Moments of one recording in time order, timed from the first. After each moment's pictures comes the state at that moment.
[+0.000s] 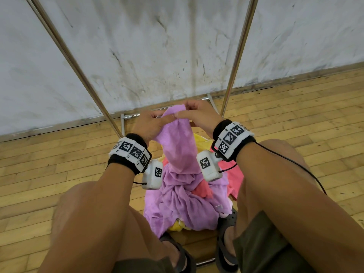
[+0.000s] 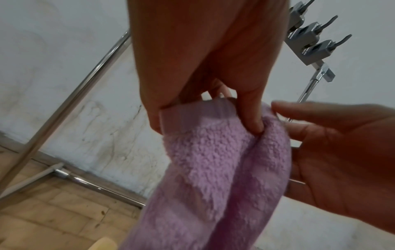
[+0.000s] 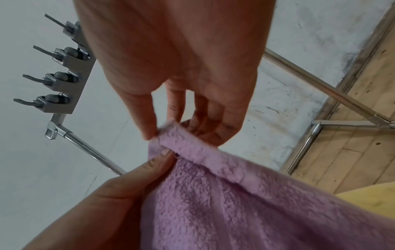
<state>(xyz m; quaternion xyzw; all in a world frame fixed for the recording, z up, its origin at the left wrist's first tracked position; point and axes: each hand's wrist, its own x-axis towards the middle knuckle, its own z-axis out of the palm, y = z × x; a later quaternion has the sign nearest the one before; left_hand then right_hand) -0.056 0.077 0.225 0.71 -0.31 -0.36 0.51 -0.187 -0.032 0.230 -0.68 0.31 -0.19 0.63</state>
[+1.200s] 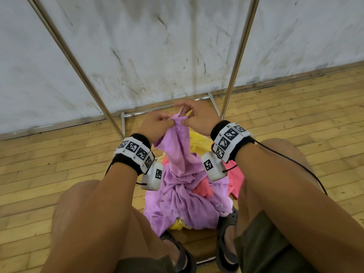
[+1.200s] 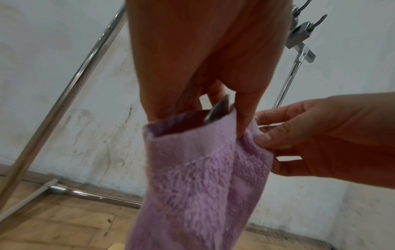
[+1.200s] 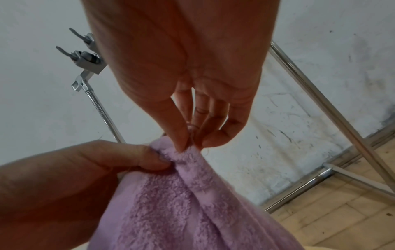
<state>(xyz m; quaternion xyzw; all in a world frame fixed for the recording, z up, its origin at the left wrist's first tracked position) -0.053 0.071 0.211 0.76 -0.38 -0.32 0.43 -0.188 -0.036 0.224 -0.84 0.28 -0.15 0.44</state>
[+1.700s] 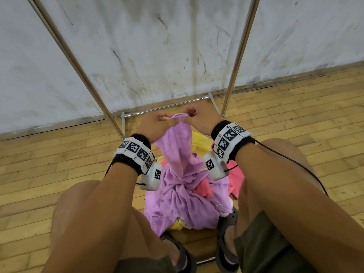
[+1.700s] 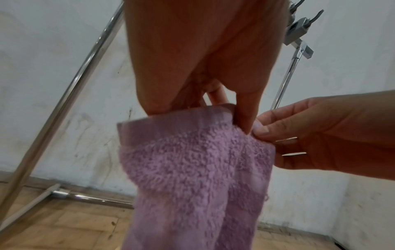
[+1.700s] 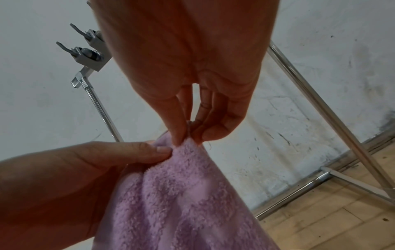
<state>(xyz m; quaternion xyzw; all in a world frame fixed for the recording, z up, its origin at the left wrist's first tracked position) -0.054 0.072 0.213 0.77 -0.37 -0.31 0.42 -0.188 -0.041 0.219 -0.85 0.32 -0.14 0.40</state>
